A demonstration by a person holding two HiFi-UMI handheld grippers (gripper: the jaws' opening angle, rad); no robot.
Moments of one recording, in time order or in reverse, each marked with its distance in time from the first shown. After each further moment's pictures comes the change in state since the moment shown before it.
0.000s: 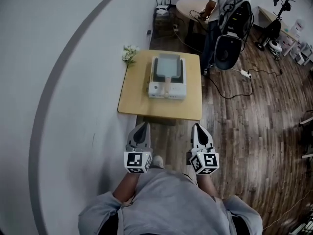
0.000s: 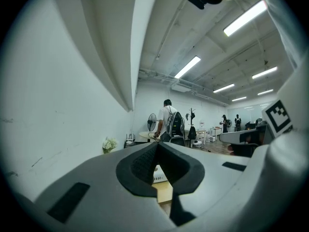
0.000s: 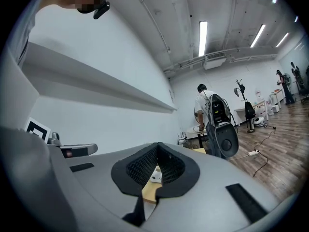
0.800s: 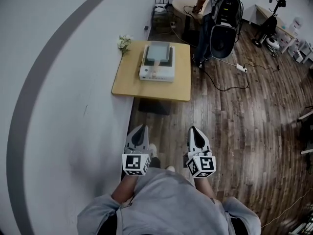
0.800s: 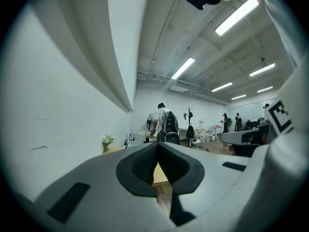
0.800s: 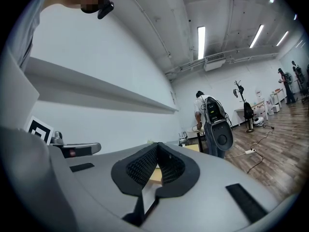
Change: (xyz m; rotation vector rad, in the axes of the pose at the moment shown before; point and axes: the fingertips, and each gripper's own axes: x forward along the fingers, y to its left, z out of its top) left arm -0.117 -0.123 -0.019 0.019 -0.004 0.031; right arm -0.167 -0.019 -0.005 0.001 -0.003 0.044
